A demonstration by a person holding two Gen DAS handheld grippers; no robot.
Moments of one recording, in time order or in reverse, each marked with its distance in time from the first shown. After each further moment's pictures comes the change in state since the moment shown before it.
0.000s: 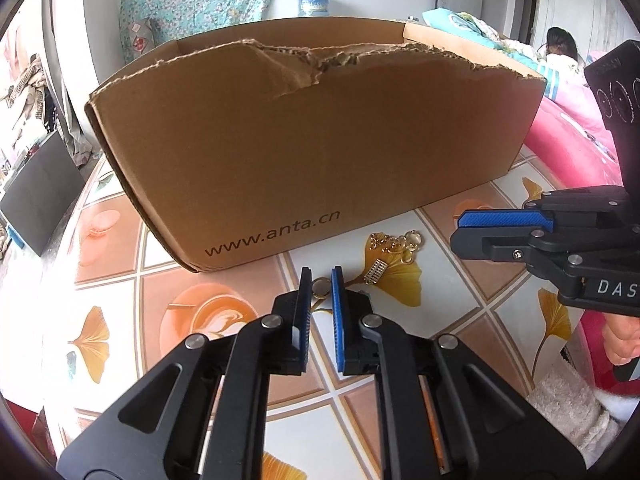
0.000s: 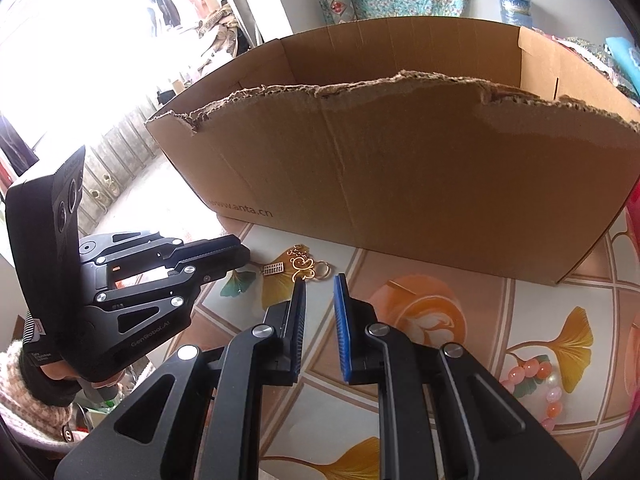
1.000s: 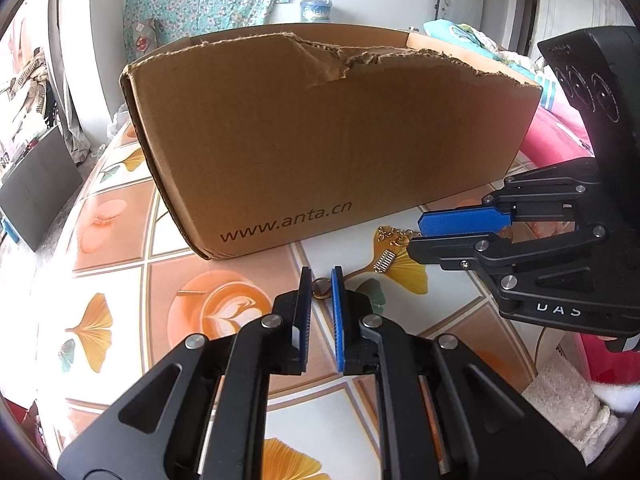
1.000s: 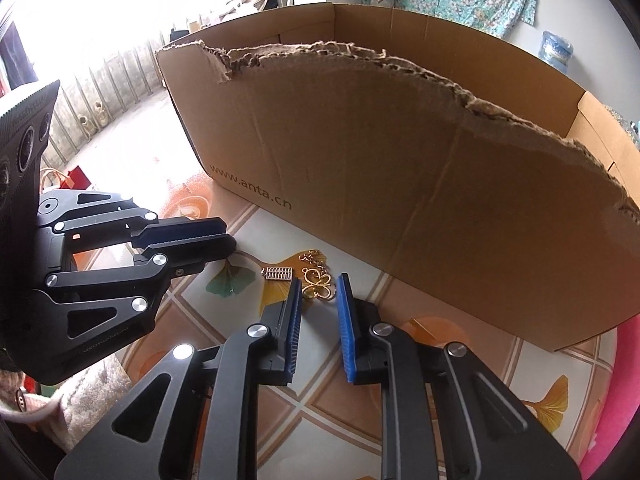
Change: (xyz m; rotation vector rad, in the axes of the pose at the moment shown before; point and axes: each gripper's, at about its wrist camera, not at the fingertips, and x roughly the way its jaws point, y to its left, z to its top) left arm -0.005 0.008 -0.010 -0.015 -0.034 -0.018; right arm 0.049 0.057 0.015 -0.233 0.096 -0.113
